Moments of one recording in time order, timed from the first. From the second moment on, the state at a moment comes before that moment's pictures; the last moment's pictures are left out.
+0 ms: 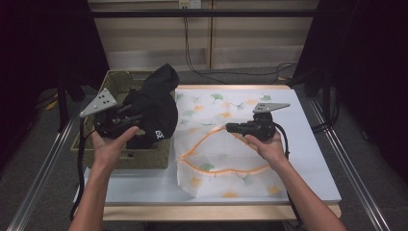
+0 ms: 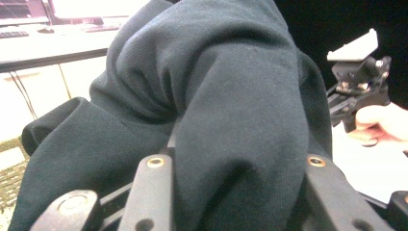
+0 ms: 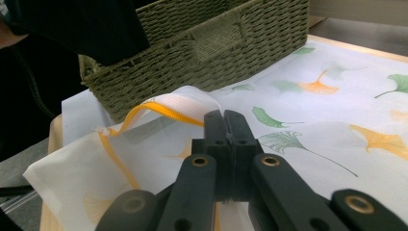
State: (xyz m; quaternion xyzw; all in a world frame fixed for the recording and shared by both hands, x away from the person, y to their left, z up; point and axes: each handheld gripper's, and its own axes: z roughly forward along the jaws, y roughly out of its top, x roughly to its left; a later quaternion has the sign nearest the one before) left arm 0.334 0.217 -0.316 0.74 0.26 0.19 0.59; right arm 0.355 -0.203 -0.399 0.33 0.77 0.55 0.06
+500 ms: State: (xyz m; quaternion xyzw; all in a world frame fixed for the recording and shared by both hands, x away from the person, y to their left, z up) left arm 0.323 0.186 -0.313 0.76 0.22 0.17 0.59; right arm 0.356 -0.202 -0.401 0.31 0.78 0.55 0.06
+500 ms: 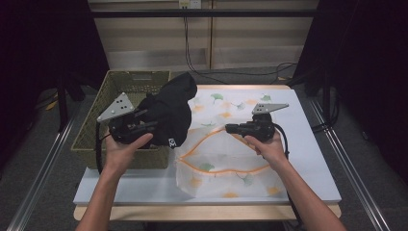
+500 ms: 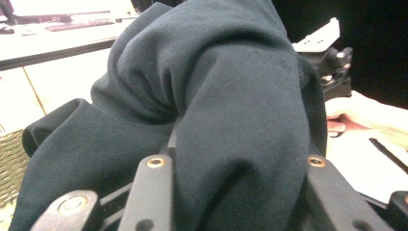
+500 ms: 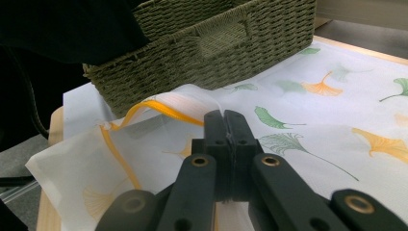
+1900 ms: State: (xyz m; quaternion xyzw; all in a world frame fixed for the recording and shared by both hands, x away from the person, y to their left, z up) left arm 0.274 0.084 -0.342 0.83 0.09 0.05 0.55; right arm 0.359 -0.208 -0.395 0.32 0.77 0.55 0.05
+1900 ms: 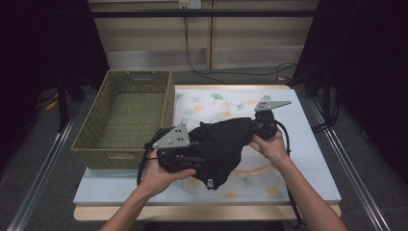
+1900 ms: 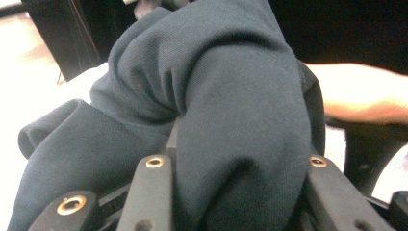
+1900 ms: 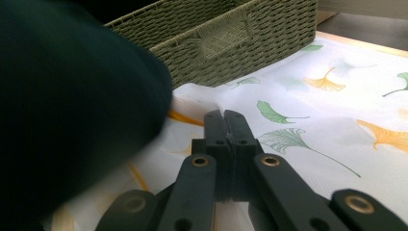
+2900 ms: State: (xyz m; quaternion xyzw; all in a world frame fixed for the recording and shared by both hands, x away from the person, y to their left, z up) left arm 0.293 0.033 -0.441 0.90 0.12 0.07 0.42; right arm 0.354 -0.191 -0.402 0.31 0.79 0.53 0.04
